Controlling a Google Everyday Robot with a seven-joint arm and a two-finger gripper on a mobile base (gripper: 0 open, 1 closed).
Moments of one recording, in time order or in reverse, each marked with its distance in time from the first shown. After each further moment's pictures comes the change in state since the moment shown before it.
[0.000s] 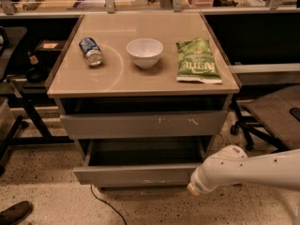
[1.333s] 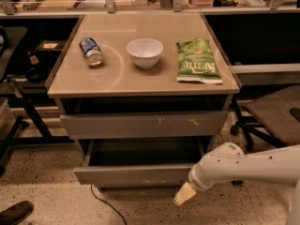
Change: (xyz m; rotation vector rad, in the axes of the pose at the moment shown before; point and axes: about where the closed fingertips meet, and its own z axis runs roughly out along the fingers) arm -0.012 -0.003 0.002 0.008 -0.010 -0.028
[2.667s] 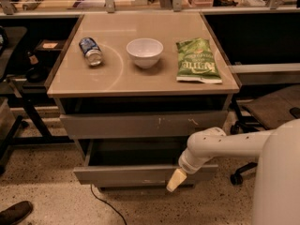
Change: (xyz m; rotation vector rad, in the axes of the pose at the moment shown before) arm -0.052 -0.027 0.040 -0.086 0.020 -0.103
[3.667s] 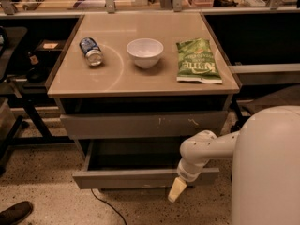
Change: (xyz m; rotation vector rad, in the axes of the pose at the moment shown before) arm 0.028 0.021 0.018 -0.010 0.161 0.017
